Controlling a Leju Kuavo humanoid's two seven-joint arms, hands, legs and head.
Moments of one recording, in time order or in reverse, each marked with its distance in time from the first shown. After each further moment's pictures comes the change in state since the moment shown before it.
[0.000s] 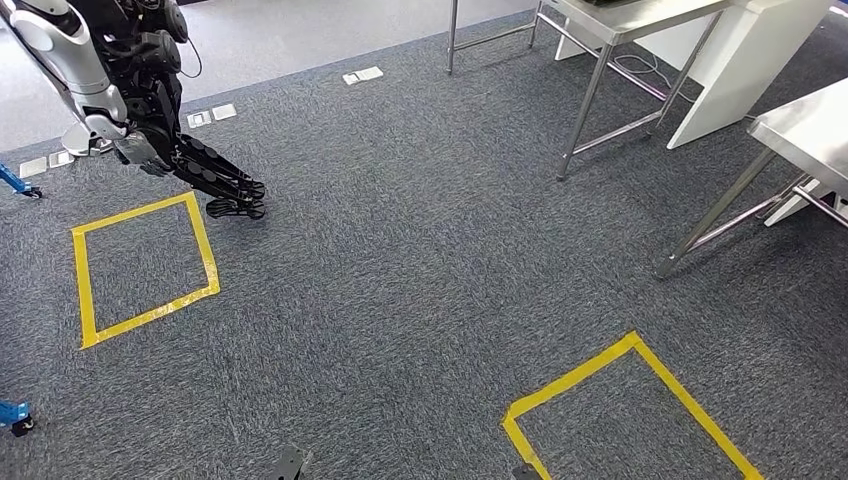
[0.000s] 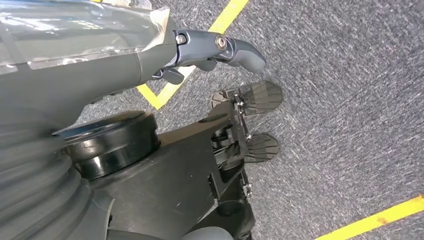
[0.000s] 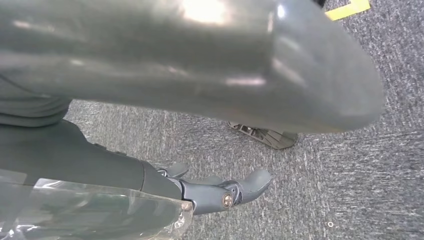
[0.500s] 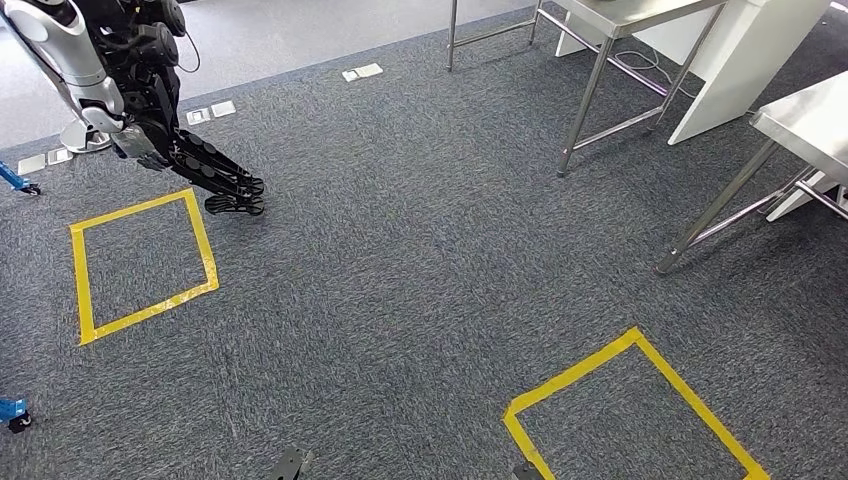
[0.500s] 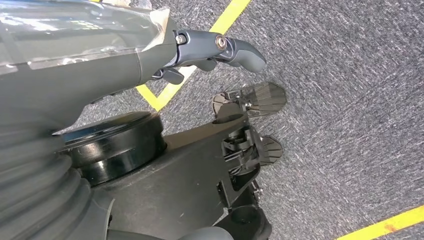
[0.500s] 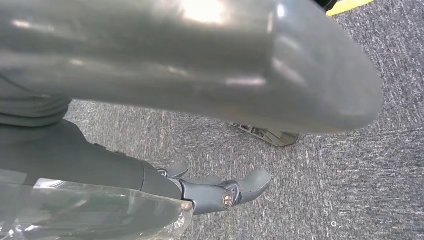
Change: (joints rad) left arm -0.002 0.002 0.000 0.000 -0.001 0.003 0.008; right arm -0.005 -0.001 -0.001 0.000 0.000 -0.006 0.003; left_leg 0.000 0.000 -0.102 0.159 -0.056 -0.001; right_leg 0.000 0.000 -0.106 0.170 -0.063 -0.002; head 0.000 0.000
